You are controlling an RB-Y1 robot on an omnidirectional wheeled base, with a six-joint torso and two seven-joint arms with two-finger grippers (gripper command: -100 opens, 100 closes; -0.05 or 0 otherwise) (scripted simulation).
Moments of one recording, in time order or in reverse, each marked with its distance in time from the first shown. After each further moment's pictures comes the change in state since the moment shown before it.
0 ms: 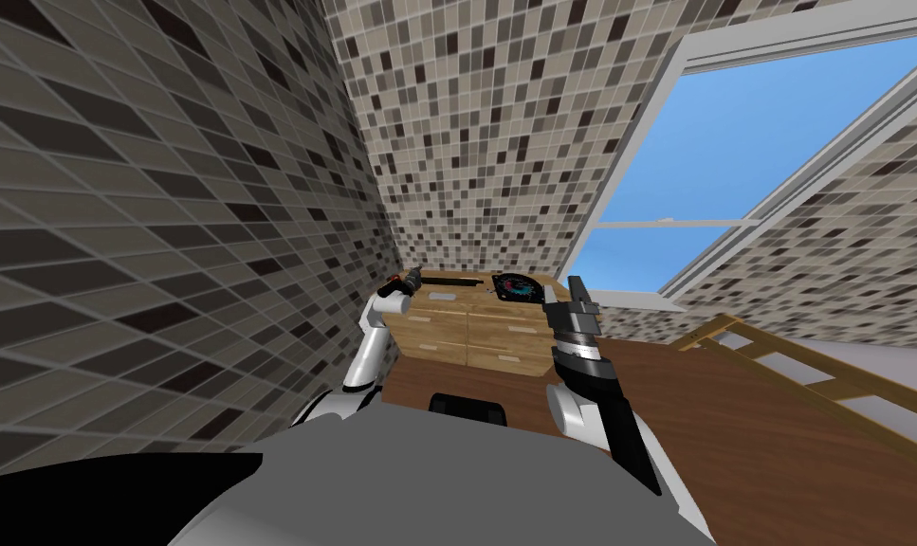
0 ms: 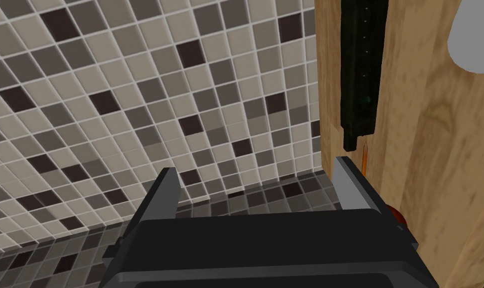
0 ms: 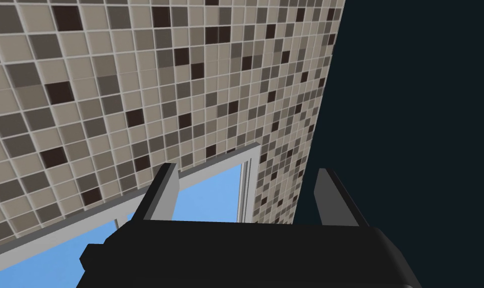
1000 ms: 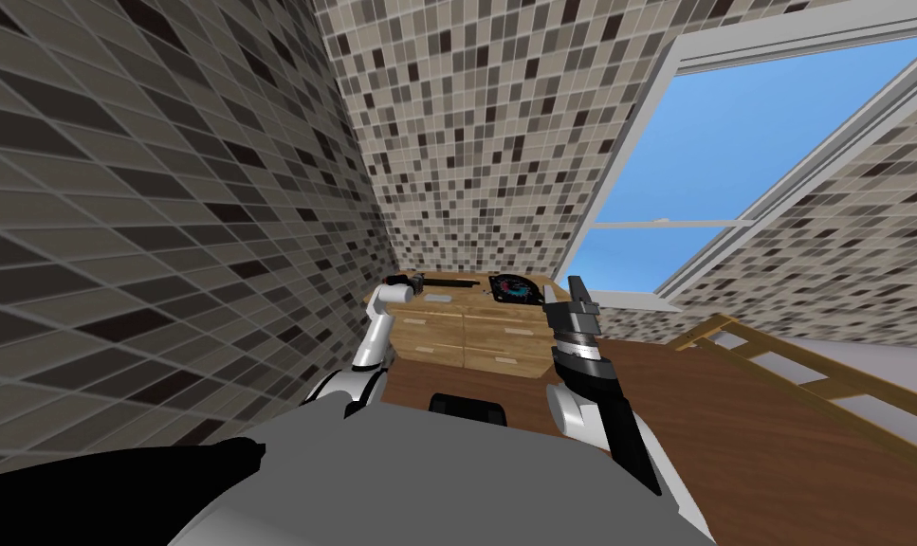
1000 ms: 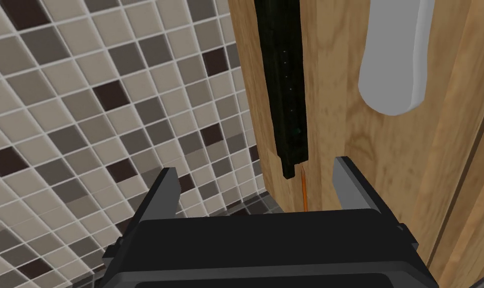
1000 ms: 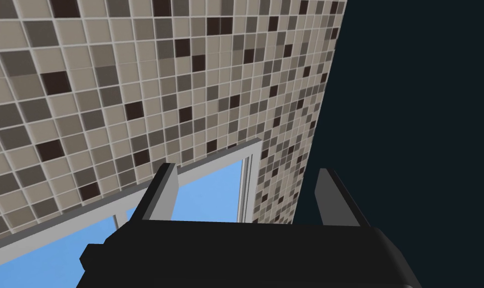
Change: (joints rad) left arm -0.131 0.028 0.010 0.143 0.022 0.272 -0.010; right arm 0.000 0.000 0.000 0.000 0.000 0.000 0.000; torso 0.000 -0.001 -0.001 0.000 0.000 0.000
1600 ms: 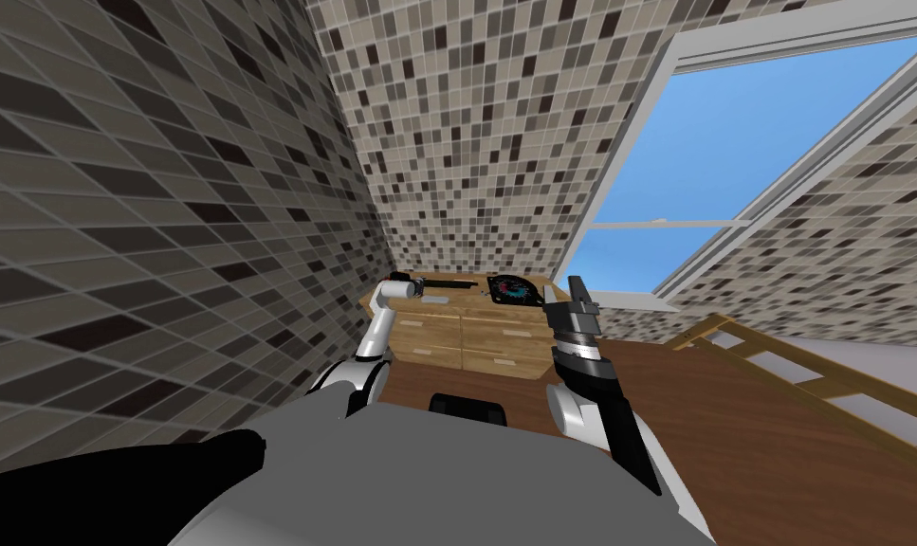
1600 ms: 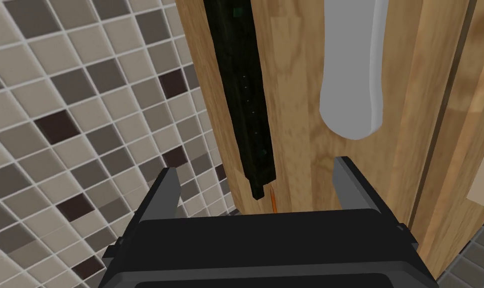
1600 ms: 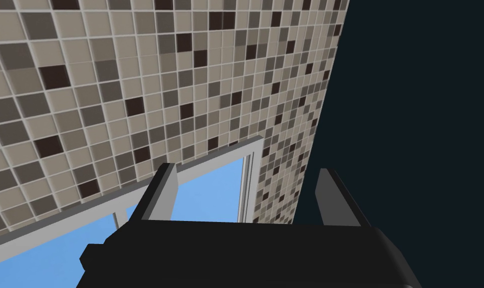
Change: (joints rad) left arm -0.068 0.019 0.003 0.091 0.016 0.147 -0.002; right arm 0.000 0.000 0.000 0.000 0.000 0.000 0.000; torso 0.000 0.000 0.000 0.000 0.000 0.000
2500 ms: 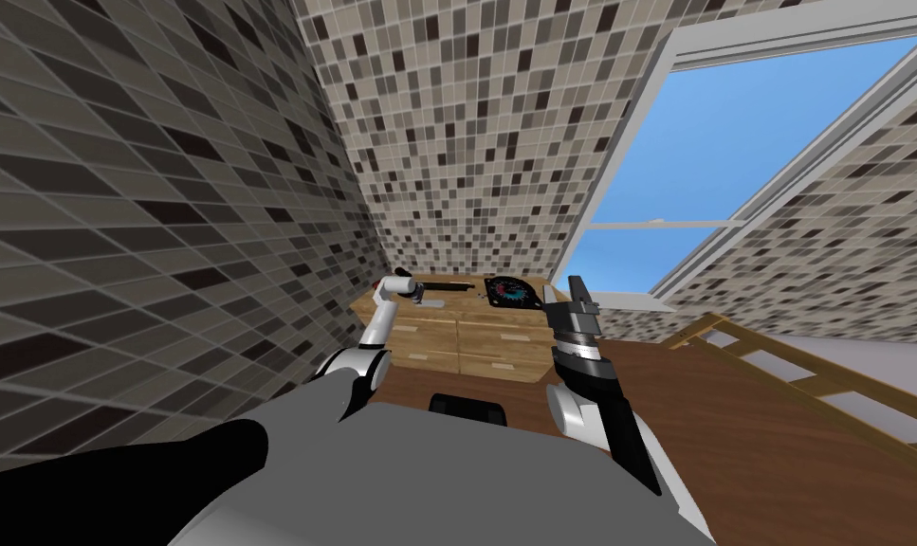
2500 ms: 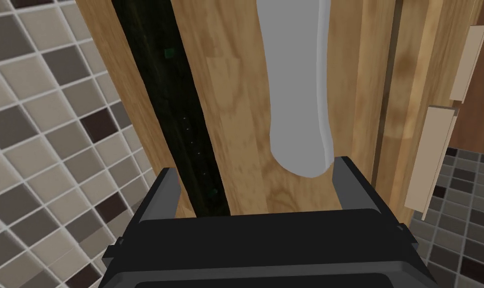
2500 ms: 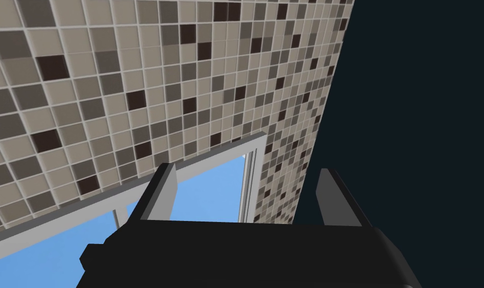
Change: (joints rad) left arm -0.095 0.034 0.003 0.154 0.031 0.229 0.001; right arm 0.000 0.000 0.000 0.000 0.000 0.000 0.000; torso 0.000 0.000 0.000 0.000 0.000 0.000
